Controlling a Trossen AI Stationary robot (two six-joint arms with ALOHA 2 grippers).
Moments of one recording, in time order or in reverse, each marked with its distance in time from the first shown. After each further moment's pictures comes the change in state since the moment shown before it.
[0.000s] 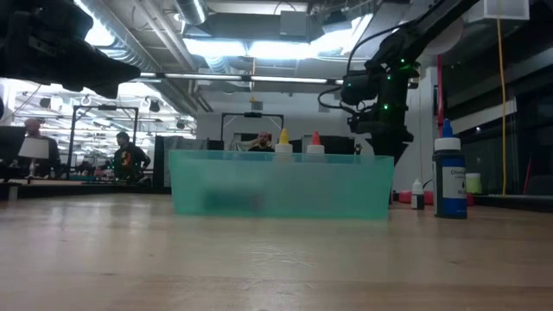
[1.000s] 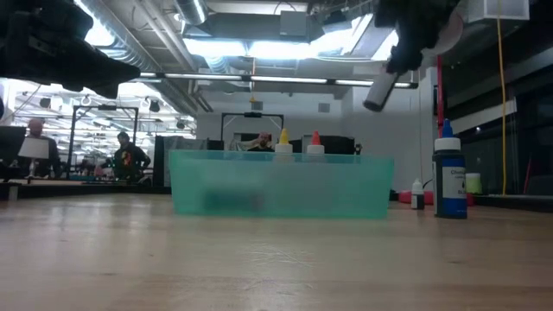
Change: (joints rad) left arm 0.000 0.000 0.000 0.000 0.000 0.000; right arm 0.322 -0.528 0.002 -0.091 -0.188 -0.063
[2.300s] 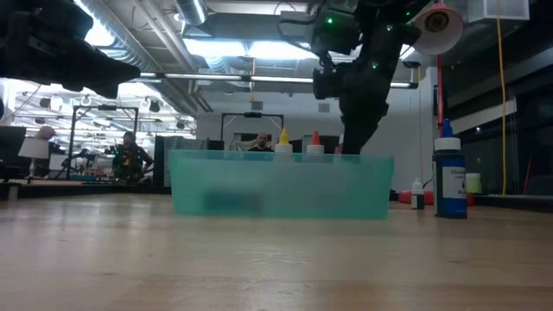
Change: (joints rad) left arm 0.000 0.000 0.000 0.000 0.000 0.000; right arm 0.244 0.520 0.000 0.256 0.159 0.185
